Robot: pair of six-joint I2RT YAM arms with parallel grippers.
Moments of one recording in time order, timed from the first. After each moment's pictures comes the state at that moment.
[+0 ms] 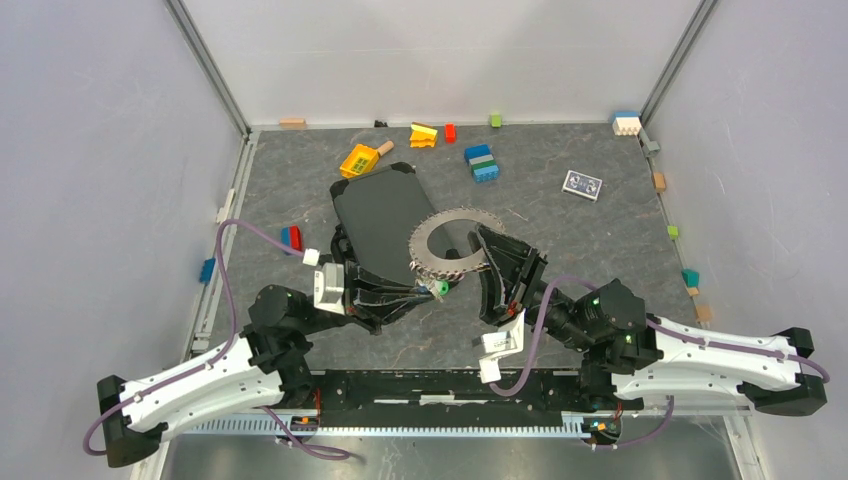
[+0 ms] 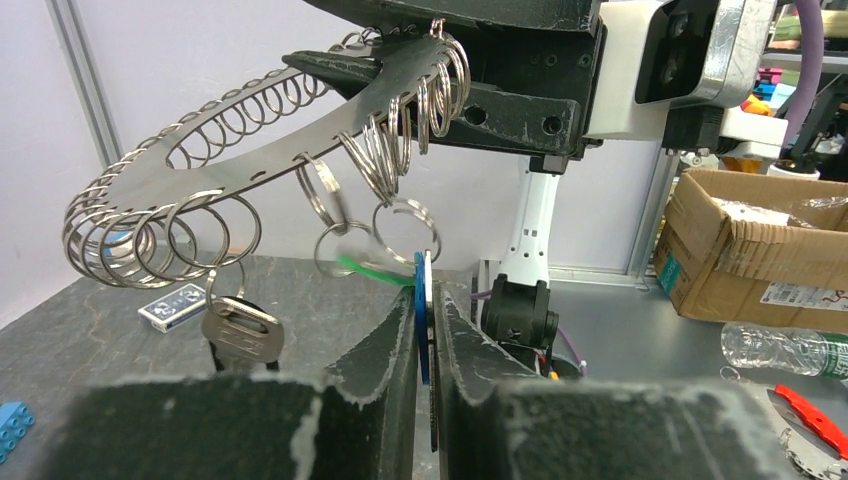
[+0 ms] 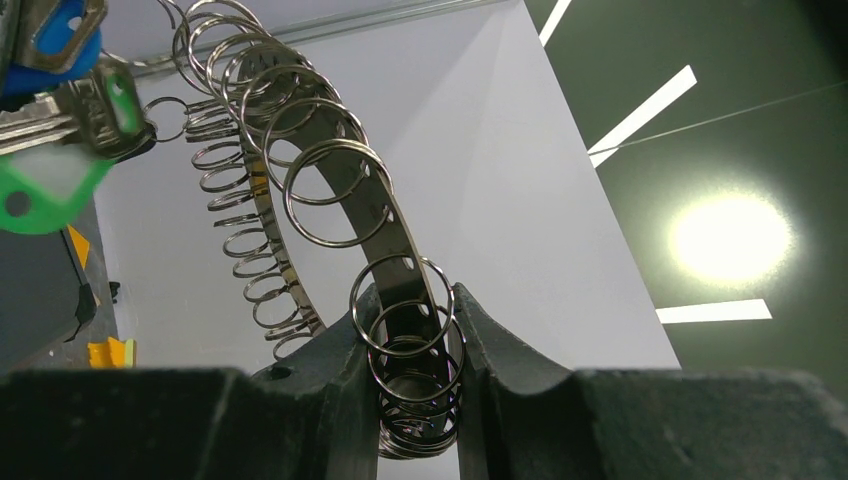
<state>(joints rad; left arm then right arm) -1.05 0.59 0.50 0.53 0.35 -0.17 1.40 0.73 0.77 0.32 0.30 -1.61</state>
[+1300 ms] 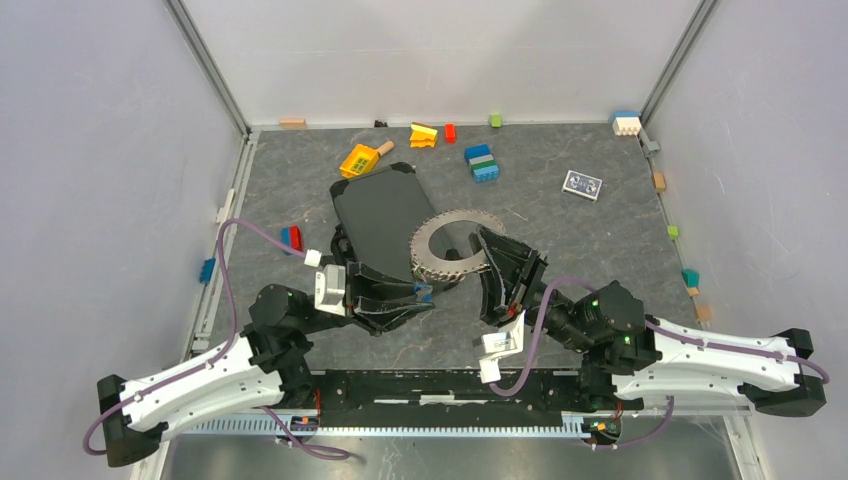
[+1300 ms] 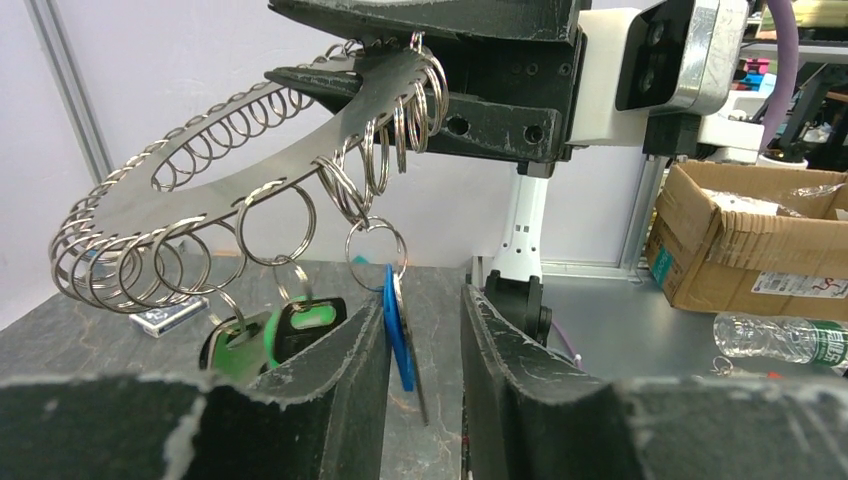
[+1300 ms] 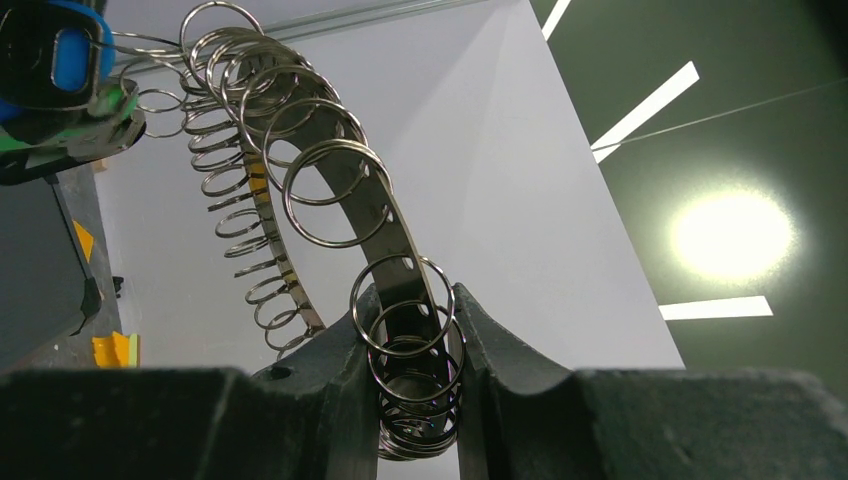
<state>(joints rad) -1.05 0.60 0.50 0.52 0.38 -0.16 1.40 0.72 0.75 0.34 0.30 -1.61</state>
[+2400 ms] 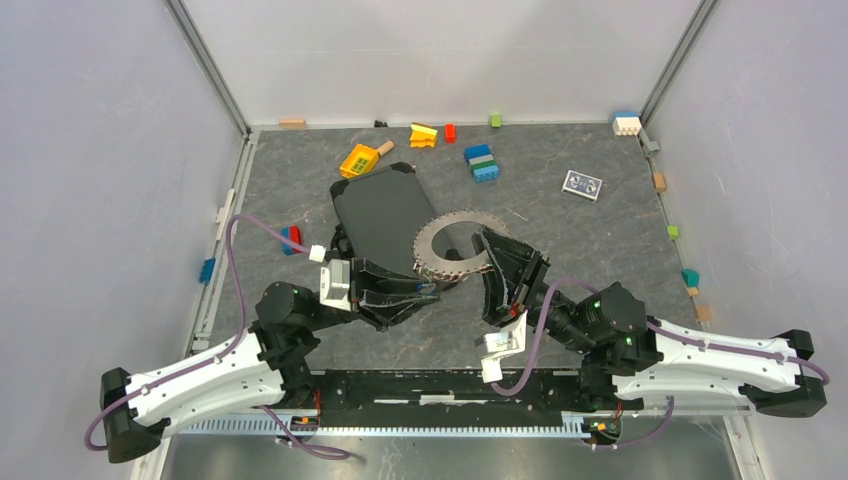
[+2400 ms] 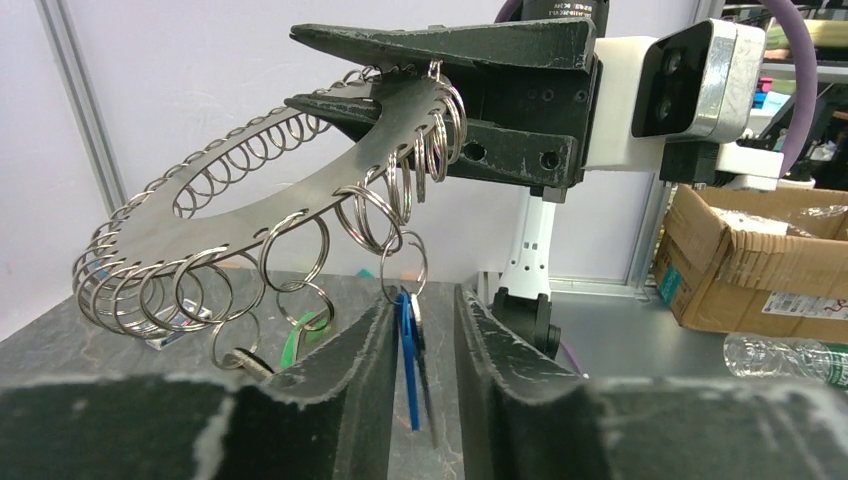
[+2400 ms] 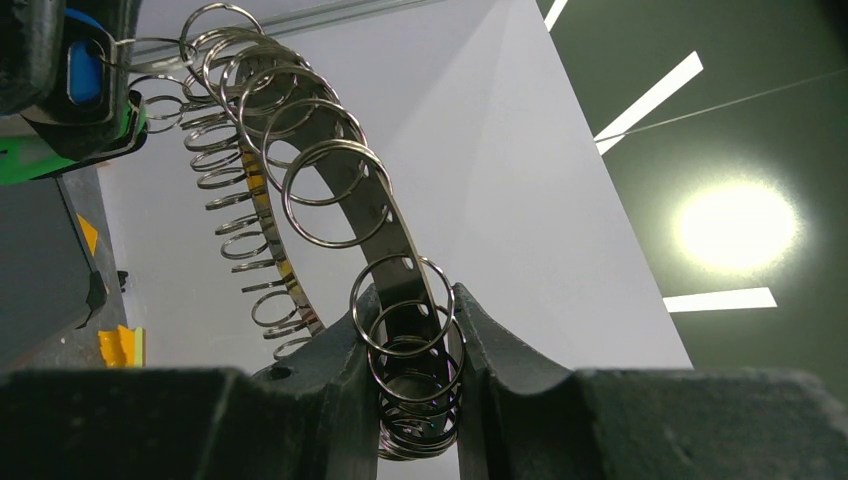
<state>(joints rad) -1.05 0.65 0.50 0.61 0.36 -0.18 1.40 0.70 0.73 0.34 0.31 -1.60</state>
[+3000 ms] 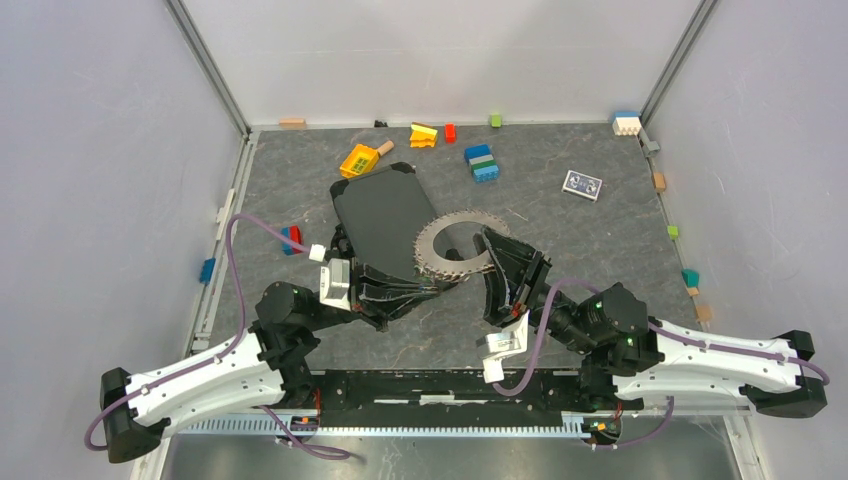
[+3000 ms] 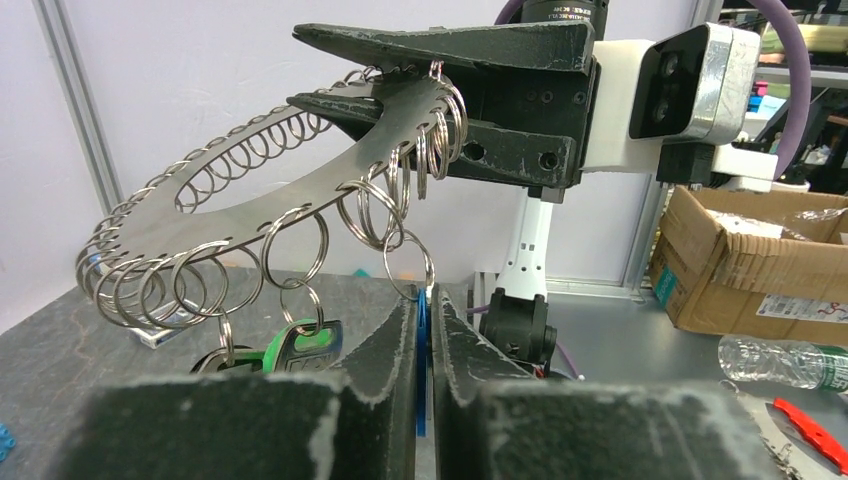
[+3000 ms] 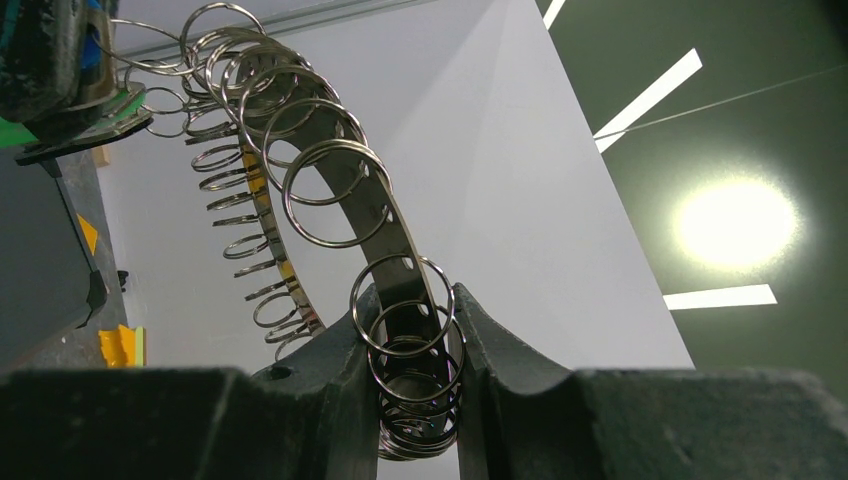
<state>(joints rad) -1.05 0.65 0.50 0.61 0.36 -0.19 1.40 0.70 0.72 0.34 0.31 -1.59</state>
